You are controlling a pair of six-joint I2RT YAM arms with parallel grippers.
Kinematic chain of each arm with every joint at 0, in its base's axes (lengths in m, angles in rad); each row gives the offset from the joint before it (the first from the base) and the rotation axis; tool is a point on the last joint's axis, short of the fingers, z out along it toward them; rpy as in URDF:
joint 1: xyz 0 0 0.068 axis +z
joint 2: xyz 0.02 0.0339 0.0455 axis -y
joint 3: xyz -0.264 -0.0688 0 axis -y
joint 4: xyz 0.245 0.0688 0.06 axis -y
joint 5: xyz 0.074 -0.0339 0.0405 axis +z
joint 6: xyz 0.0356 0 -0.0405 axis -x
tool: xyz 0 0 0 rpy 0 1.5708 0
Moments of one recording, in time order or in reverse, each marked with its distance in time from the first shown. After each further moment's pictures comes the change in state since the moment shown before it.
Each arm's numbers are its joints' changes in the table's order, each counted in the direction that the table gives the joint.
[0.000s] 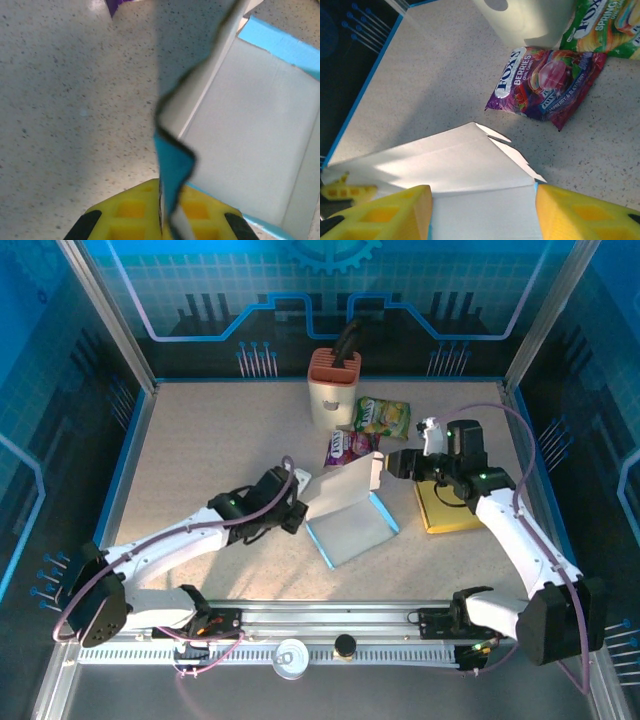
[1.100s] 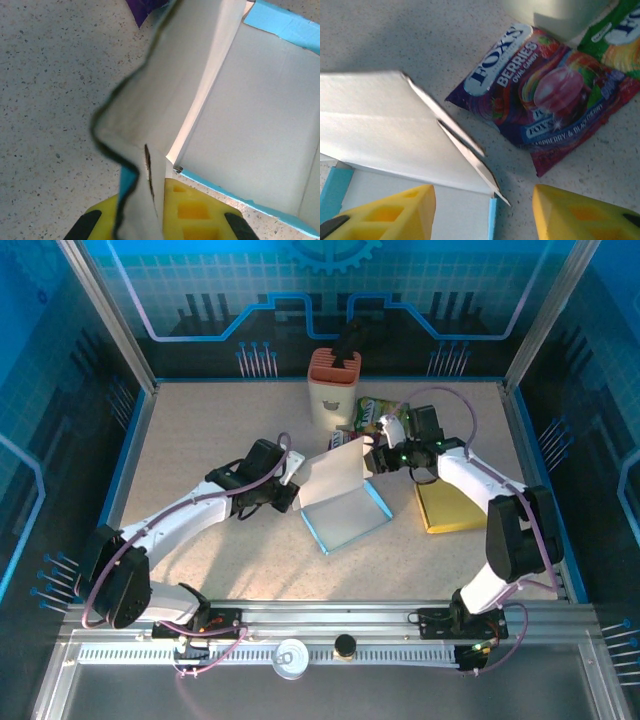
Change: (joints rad) left arm 0.180 -0.138 0.102 -0.031 -0.146 -0.180; right arm 0.067 -0.463 0.193 0.087 -0.047 0.353
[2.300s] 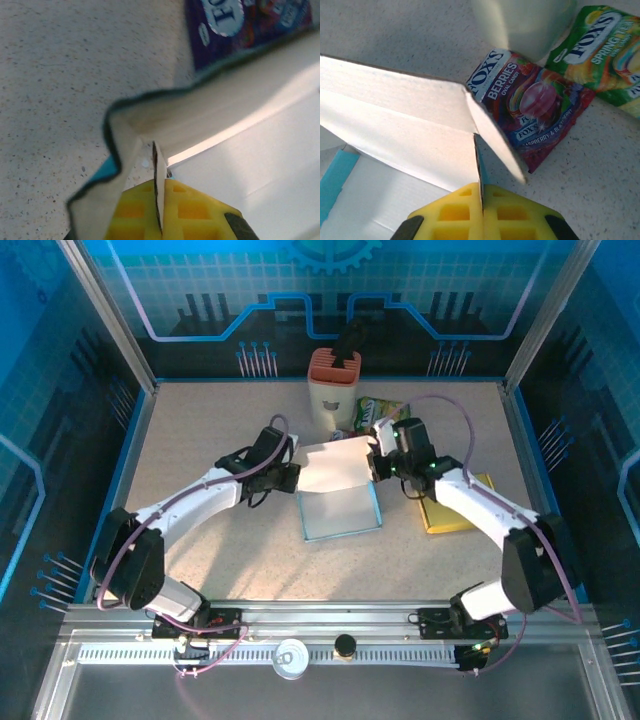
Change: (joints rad) left arm 0.013 -0.123 0.117 0.023 0.160 0.282; right arm 0.180 0.214 -0.164 0.111 -0.365 -0.182
